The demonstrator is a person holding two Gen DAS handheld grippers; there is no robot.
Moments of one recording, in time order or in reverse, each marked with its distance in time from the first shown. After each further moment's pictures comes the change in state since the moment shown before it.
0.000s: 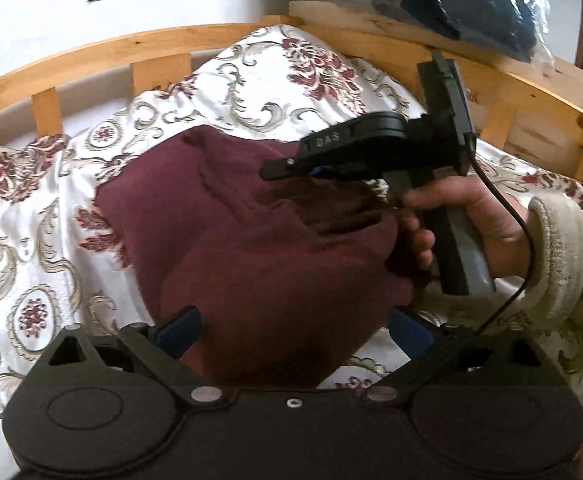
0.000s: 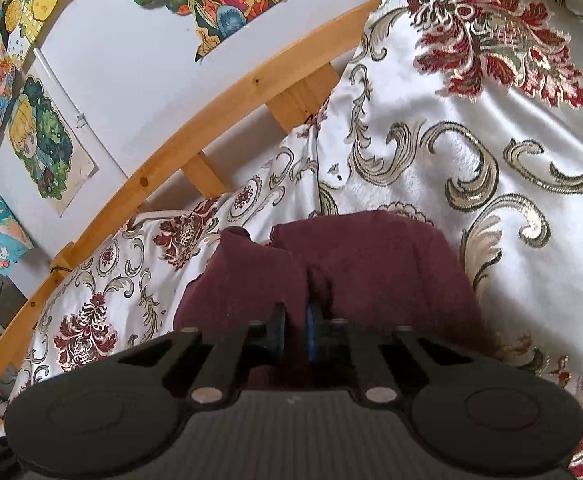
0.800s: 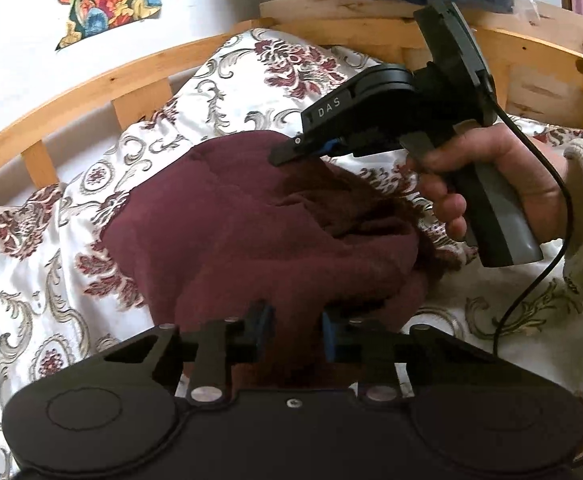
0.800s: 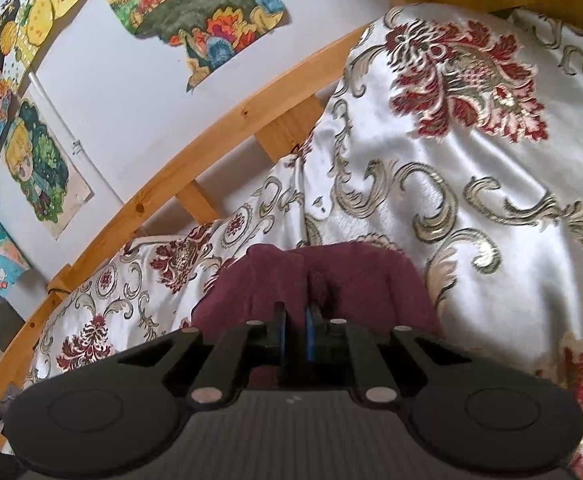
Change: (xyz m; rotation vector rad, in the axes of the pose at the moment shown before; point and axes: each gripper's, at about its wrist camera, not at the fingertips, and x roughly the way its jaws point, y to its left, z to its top) left arm 0.018 -0.026 0.009 0.165 0.002 0.094; right arm -0.033 -0.003 0.013 0.032 -0.049 -0.024
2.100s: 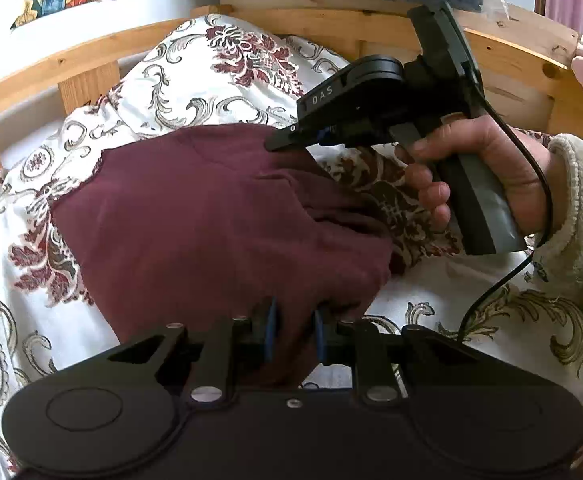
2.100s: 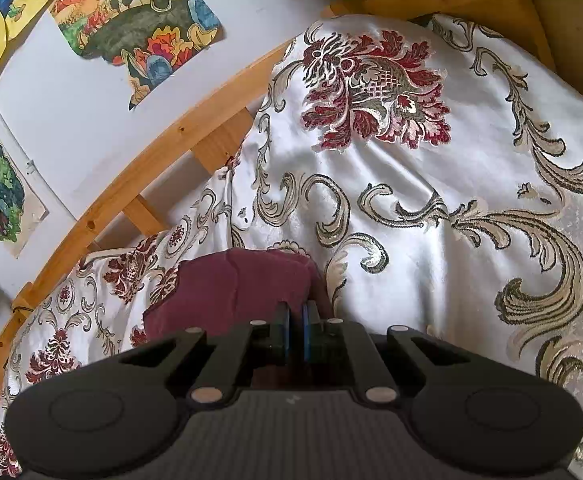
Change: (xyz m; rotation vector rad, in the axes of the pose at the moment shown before) left arm 0.020 -0.016 -0.004 -0.032 0.019 -0.167; right arm -0.028 -0.034 0.003 0.058 -0.001 -0.134
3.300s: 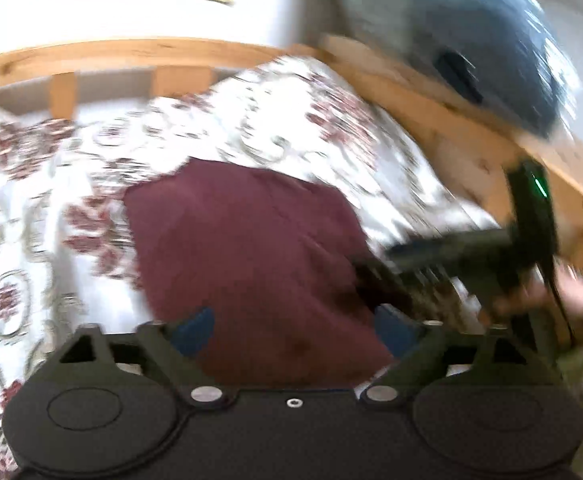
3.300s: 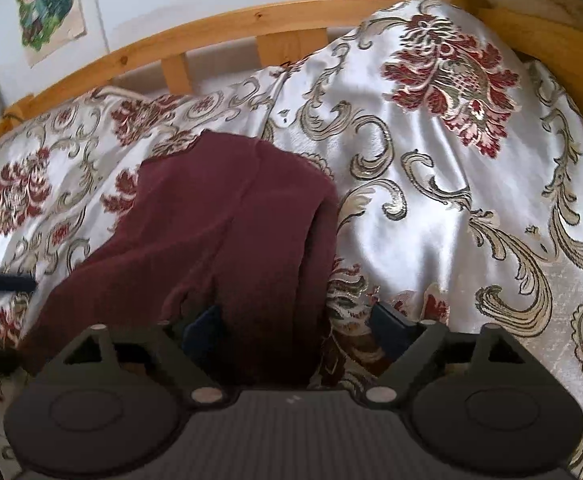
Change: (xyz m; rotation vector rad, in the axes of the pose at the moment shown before) left arm -0.042 0.048 0.002 -0.376 -0.163 0.068; right arm -0.014 0.038 -0.028 -0.497 0.236 -0.120
